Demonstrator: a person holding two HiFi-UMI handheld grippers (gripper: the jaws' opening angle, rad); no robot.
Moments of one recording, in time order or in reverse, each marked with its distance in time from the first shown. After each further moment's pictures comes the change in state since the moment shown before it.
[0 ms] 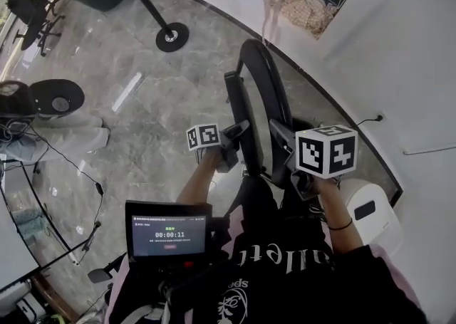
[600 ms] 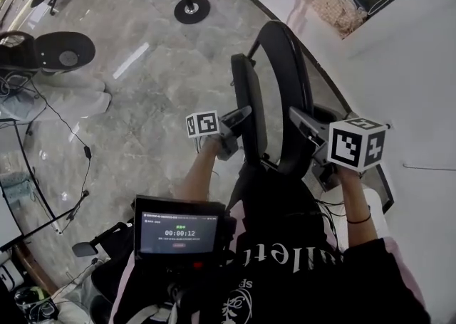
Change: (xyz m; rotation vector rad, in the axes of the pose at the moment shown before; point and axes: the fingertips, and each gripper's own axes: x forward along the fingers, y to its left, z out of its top) left arm -0.078 0.029 0.014 -0.006 -0.144 -0.125; right arm 0.028 0.053 -0.009 -0.076 0.035 0.140
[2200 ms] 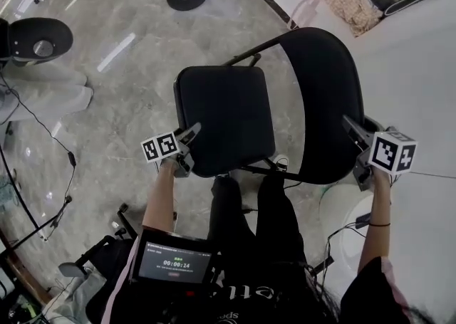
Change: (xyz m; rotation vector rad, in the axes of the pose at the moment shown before) left arm -0.194 0.249 0.028 0.073 -0.093 0.485; right arm 0.053 -0.145 -0.069 -0.049 0.043 -0.288
